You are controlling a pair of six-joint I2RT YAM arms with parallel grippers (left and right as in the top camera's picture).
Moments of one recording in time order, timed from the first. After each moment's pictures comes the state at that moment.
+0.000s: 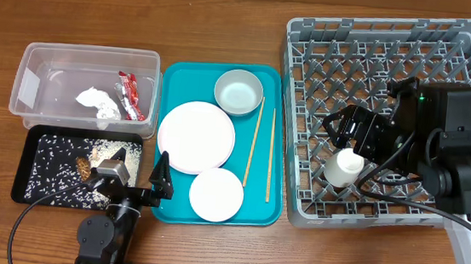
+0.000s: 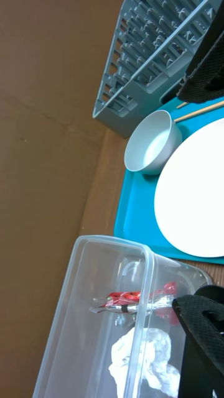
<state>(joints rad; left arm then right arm) -0.06 0.02 0.01 -0.07 0.07 -0.35 0.14 1.17 1.37 -1.14 -0.40 0.46</state>
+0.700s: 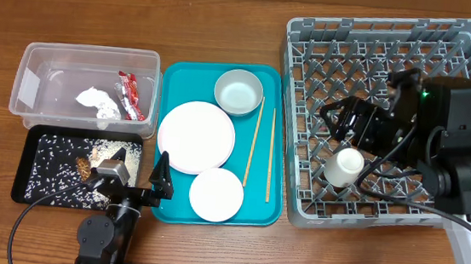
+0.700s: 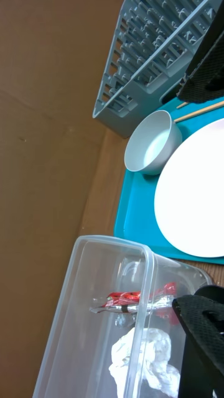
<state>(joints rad) -0.06 0.02 0.01 -0.07 0.07 -0.35 0.16 1.17 1.37 -1.05 -0.46 0.47</state>
